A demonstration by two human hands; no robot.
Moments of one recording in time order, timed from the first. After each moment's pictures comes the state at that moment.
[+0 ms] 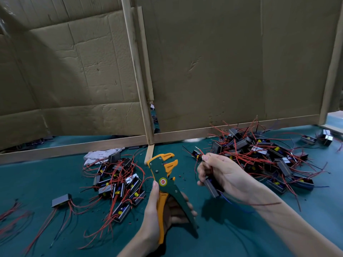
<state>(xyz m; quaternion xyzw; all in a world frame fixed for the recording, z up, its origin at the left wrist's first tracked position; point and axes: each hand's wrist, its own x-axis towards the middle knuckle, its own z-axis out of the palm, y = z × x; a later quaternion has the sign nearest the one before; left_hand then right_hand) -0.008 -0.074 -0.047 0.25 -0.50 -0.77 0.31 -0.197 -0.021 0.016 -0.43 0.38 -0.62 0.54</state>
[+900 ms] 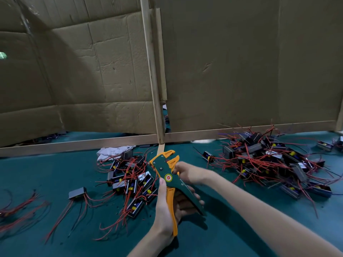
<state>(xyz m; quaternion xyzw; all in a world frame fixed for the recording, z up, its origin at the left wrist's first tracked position) -0.008 -0.073 -0.042 0.27 -0.45 -0.74 0.42 -0.134 -0.110 0.014 -0.67 0.62 -0.19 0.35</state>
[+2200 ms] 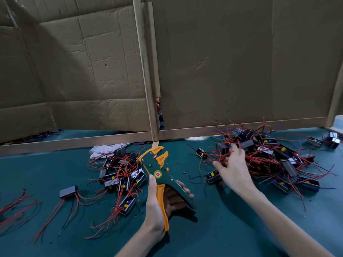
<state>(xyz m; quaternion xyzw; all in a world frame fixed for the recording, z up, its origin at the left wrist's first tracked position) -0.005 -0.073 -0.045 0.27 -0.47 -0.72 0.44 -0.216 -0.046 -0.016 -0.45 0.76 -0.47 0.07</state>
